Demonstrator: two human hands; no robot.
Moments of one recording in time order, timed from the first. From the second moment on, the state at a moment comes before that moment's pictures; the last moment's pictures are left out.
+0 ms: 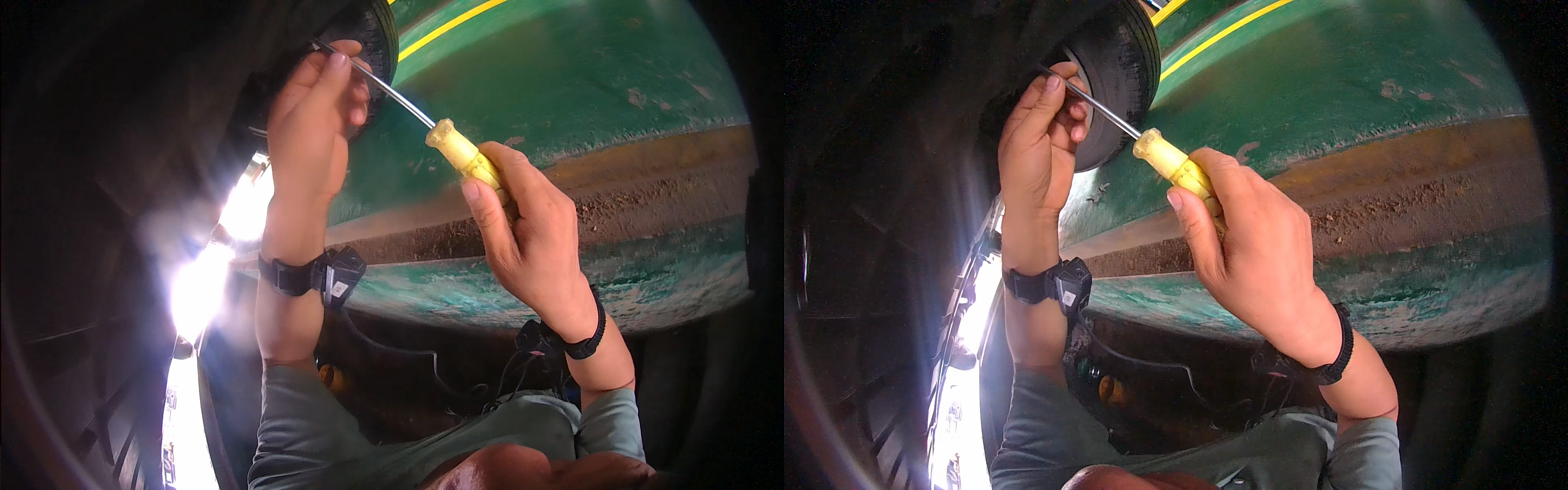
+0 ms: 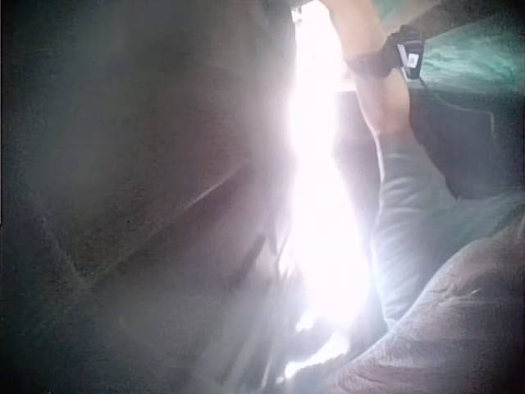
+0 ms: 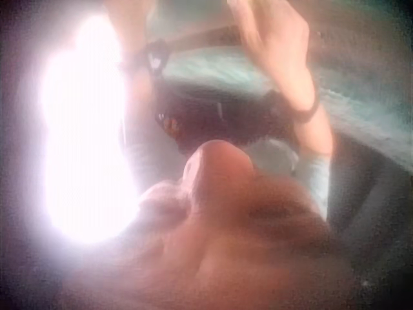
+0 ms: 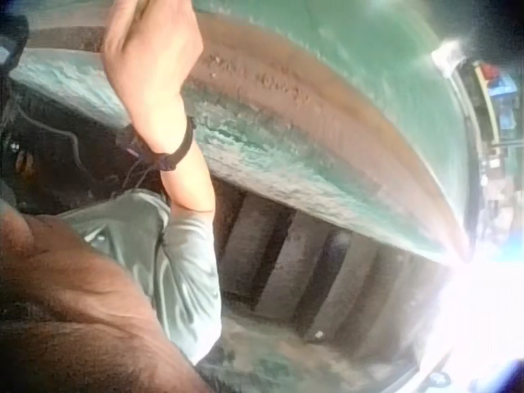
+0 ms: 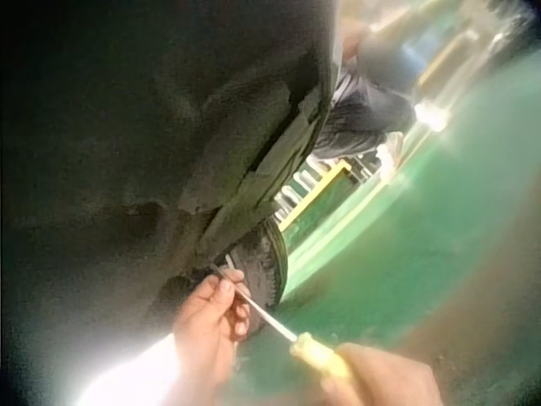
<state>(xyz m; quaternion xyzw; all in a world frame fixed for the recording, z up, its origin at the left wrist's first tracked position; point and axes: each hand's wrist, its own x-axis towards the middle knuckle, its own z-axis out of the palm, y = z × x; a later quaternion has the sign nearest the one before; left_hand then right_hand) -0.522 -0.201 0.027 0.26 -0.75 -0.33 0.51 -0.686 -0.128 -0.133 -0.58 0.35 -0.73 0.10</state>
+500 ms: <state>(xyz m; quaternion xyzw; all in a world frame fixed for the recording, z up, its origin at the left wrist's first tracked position) -0.521 -0.213 0.034 0.26 -0.75 -0.32 0.52 -0.685 -0.141 -0.128 -0.55 0.34 -0.73 0.24</state>
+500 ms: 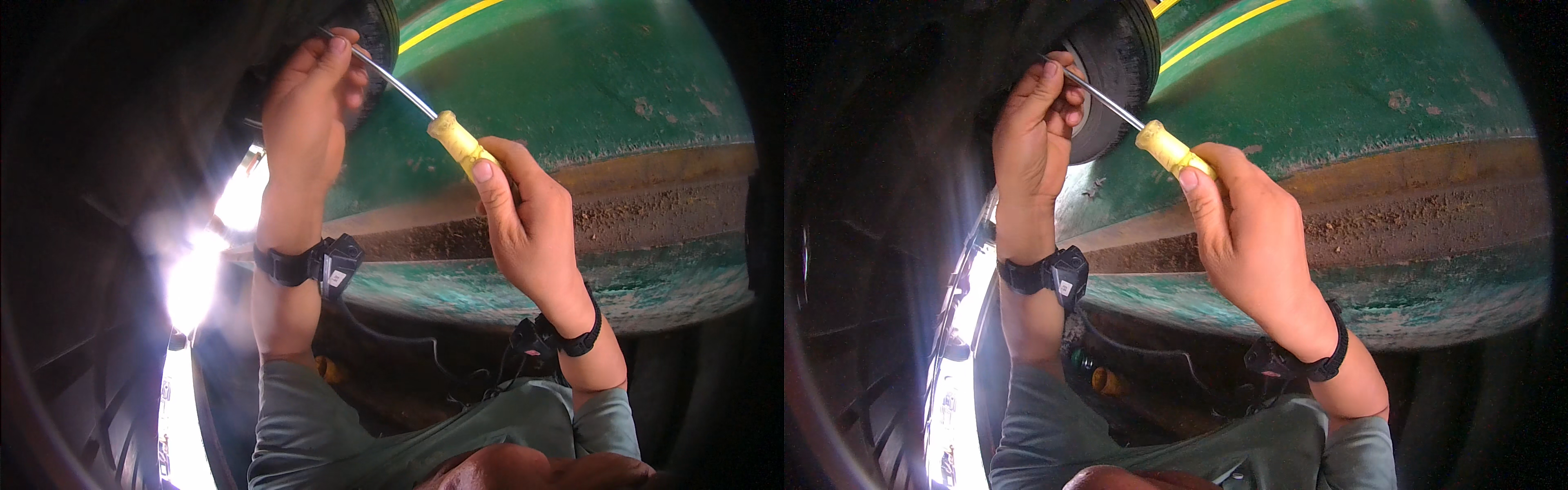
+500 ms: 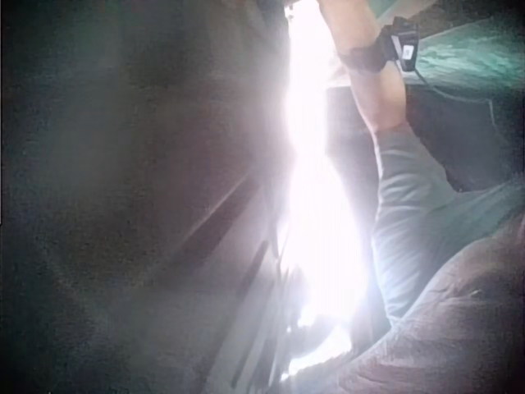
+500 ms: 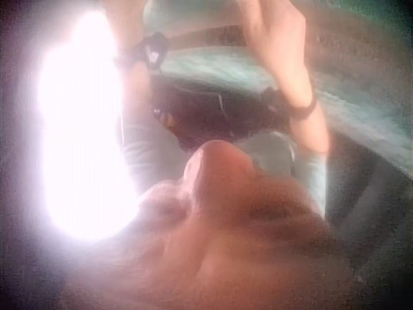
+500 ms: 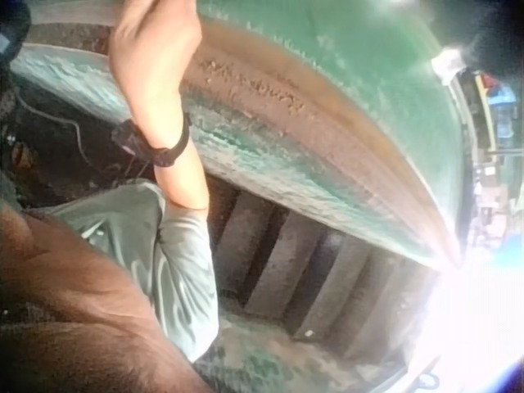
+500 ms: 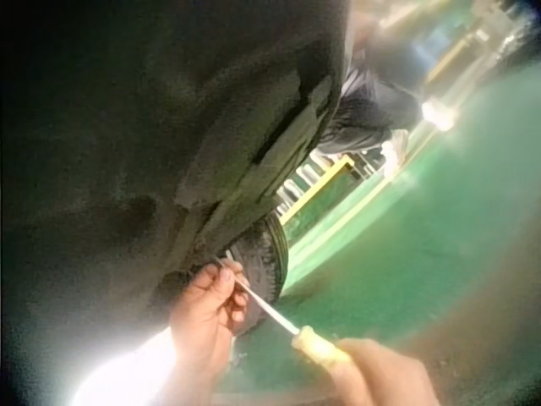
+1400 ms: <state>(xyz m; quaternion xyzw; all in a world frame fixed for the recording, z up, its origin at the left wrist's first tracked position) -0.532 -0.210 0.016 0.27 -0.74 -0.31 0.54 -0.647 -0.129 -0.151 -0.23 0.06 -0.77 0.59</state>
